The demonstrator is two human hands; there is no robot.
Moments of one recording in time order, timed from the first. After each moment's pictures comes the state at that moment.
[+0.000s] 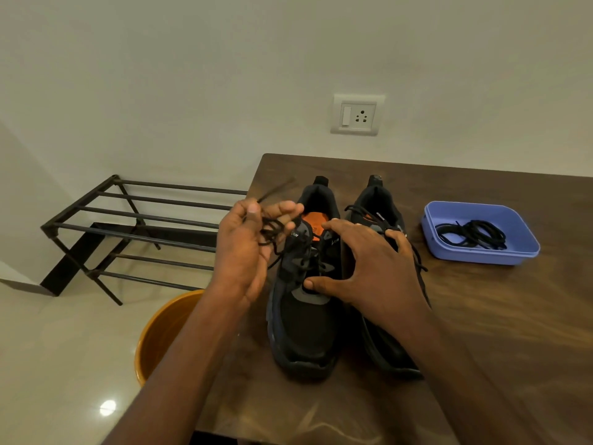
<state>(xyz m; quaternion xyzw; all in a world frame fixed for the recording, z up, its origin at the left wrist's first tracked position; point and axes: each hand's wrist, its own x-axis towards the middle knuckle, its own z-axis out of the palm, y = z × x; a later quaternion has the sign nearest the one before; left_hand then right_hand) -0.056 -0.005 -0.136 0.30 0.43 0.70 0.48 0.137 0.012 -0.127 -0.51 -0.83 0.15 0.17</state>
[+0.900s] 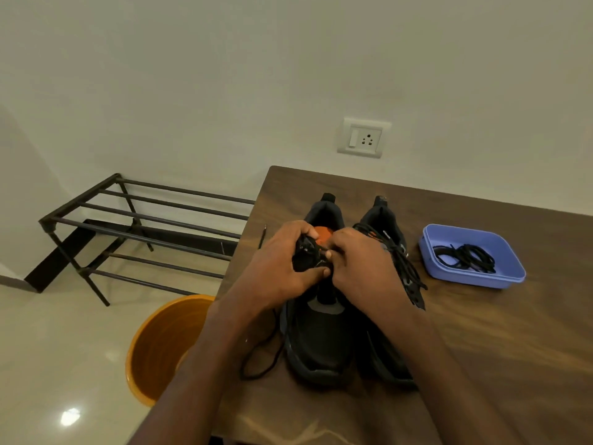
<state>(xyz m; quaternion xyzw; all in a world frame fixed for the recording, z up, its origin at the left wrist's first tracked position) -0.077 -0.004 -0.161 0.68 0.58 0.37 0.24 0.096 0.032 -0.122 -0.52 -0.83 0.12 0.16</state>
